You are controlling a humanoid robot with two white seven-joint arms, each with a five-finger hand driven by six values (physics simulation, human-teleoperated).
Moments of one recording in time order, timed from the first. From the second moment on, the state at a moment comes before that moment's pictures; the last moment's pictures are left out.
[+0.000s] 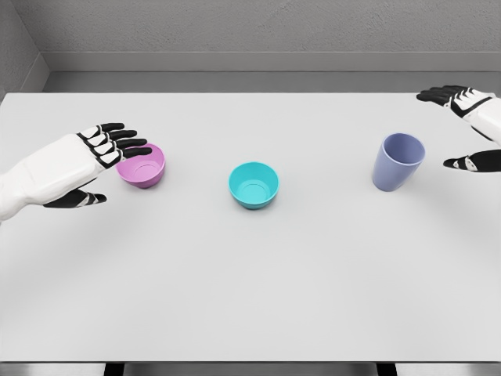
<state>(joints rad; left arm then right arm) -0.11 0.87 -0.15 -1.79 -0.48 -0.61 -0.19 -0.19 -0.84 0.02 -1.54 0.17 -0.61 0.37</state>
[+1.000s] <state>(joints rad) -0.75 0.88 -0.58 -1.50 -0.28 -0.61 -0.61 -0.26 -1.03 0.11 -1.58 0.18 -0.61 0.38</state>
